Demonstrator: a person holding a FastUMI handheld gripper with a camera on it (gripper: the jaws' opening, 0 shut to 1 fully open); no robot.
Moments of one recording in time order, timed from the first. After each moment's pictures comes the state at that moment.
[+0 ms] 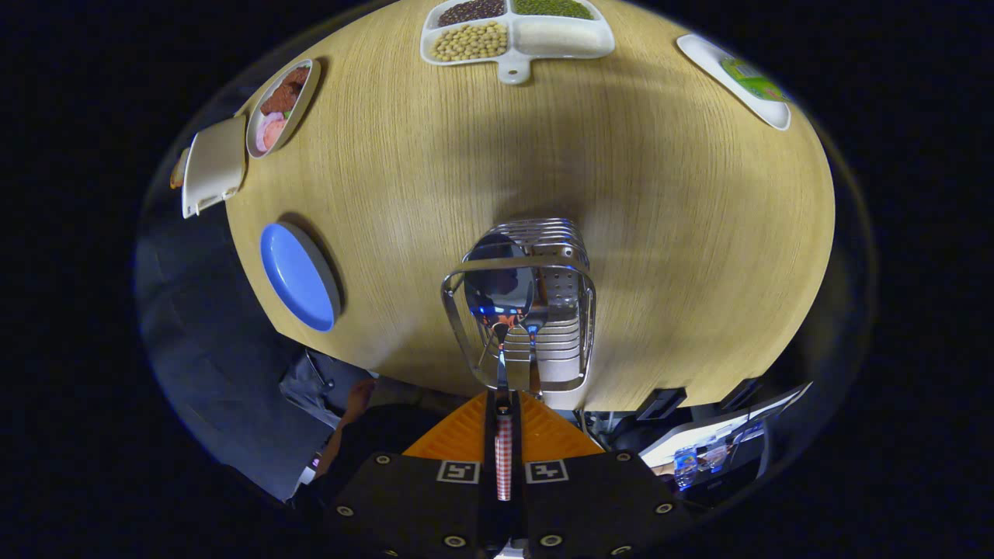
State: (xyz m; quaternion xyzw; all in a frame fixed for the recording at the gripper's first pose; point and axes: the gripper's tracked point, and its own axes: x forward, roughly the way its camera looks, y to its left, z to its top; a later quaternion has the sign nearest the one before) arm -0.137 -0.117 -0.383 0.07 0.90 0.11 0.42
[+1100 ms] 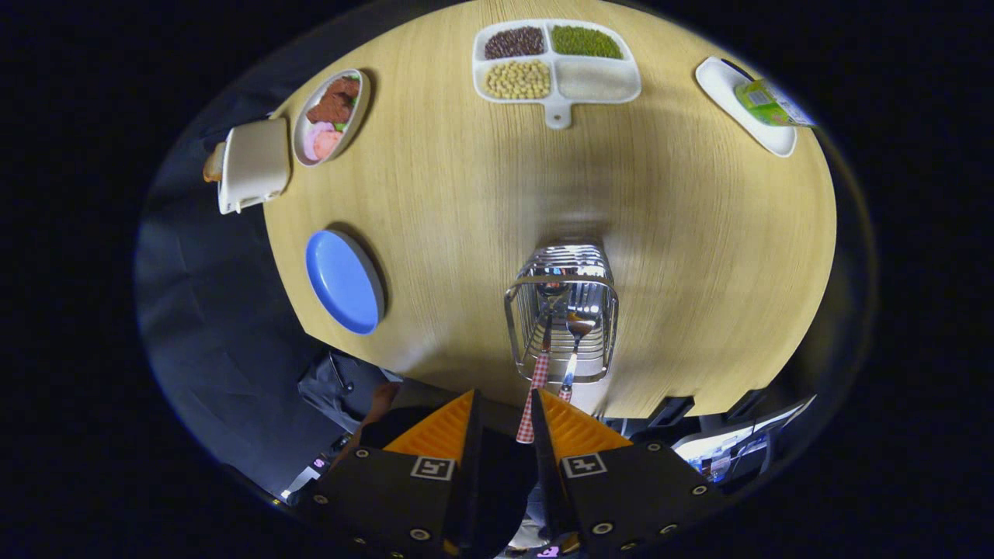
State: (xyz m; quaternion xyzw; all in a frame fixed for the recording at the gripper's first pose) arm -0.087 -0.089 -0.345 0.13 0.84 0.14 0.50
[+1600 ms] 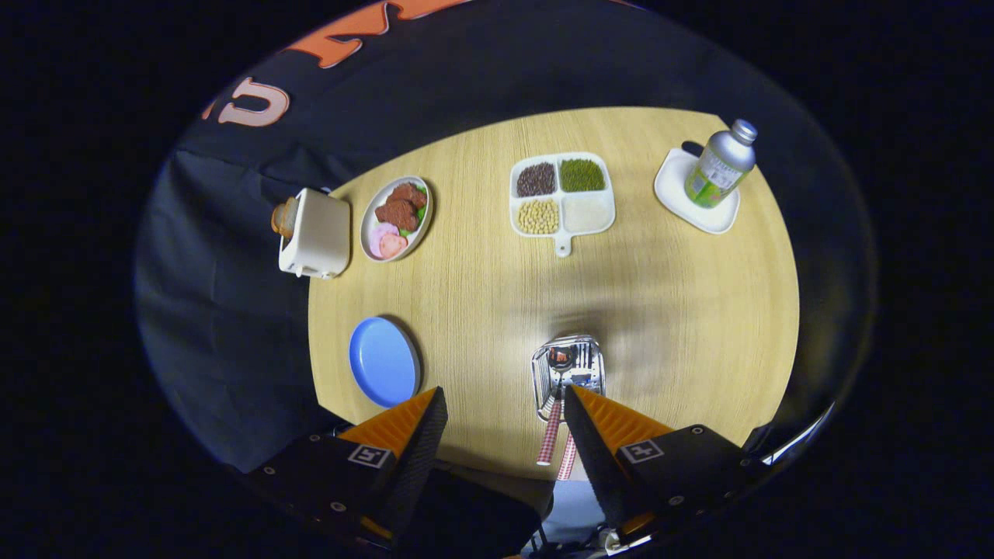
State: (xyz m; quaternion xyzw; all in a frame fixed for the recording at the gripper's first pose) arm -0.048 -0.104 -0.298 0.16 0.66 0.10 0.73
